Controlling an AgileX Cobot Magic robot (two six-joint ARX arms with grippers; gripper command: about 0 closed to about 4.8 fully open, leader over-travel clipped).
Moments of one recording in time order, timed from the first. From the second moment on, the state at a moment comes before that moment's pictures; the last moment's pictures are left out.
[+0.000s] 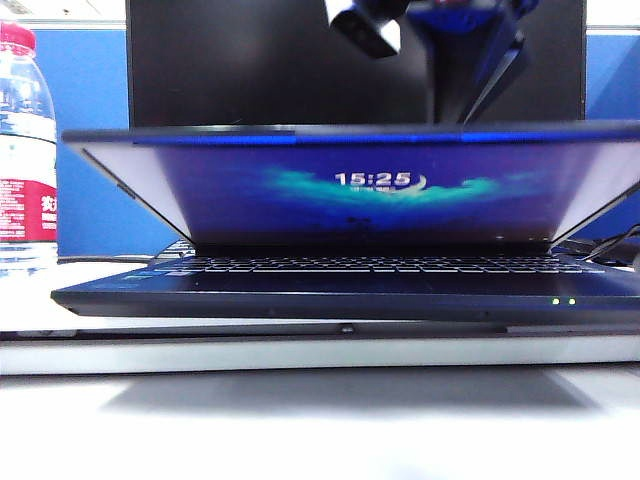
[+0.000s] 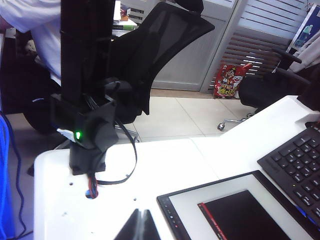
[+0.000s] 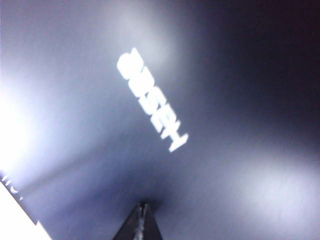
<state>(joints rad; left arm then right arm) -1.08 1.16 0.67 0.21 0.93 0.01 0.63 1.56 1.48 -1.24 -0.20 -0.26</state>
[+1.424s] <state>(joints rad) -1.08 0.94 0.67 0.13 0.30 0.04 0.63 1.61 1.47 -1.15 -0.15 -0.21</state>
